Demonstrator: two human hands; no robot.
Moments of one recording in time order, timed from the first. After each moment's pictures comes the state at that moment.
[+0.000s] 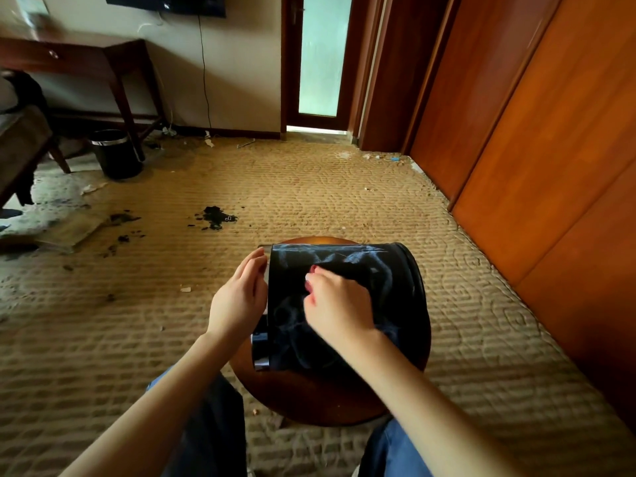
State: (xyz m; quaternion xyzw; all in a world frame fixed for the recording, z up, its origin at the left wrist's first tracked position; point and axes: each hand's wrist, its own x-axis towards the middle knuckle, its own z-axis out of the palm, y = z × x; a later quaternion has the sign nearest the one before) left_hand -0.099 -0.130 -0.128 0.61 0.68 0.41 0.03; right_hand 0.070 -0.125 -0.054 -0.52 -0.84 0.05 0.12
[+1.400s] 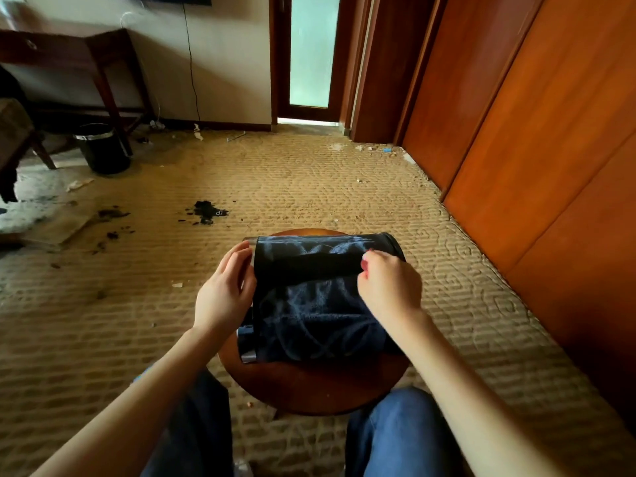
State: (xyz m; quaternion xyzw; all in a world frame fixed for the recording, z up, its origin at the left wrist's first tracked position) left_hand -0.096 -0.133 -0.129 0.60 0.68 0.42 0.04; right_hand 0.141 -0.096 -0.046 -0.65 -0.75 -0.01 0.14
